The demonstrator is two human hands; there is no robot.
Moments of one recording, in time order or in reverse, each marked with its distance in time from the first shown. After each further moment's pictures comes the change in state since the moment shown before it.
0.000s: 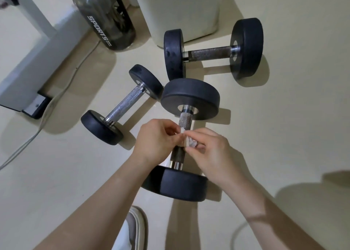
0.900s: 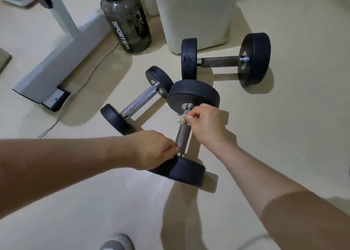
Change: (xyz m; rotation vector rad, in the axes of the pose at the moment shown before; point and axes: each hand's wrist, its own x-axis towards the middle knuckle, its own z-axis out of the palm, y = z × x) left_hand -0.035 -0.001 -0.069 0.729 -0.630 0.382; right_hand 0.057 -0.027 0.021 -0.383 0.071 -0.036
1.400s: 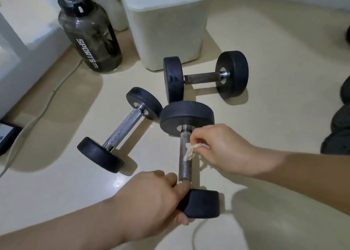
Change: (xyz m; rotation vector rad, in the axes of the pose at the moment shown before) left_hand -0.008 -0.041 0.031 0.325 0.410 0.458; right_hand -0.005 -0.040 -0.060 -0.299 -0.316 -0.167
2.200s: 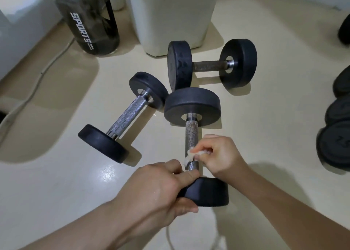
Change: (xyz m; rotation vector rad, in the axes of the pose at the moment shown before) left_hand -0.019 -0.009 0.012 -0.443 0.082 -0.180; right_hand -0.006 -0.010 0.080 0.404 0.186 0.297
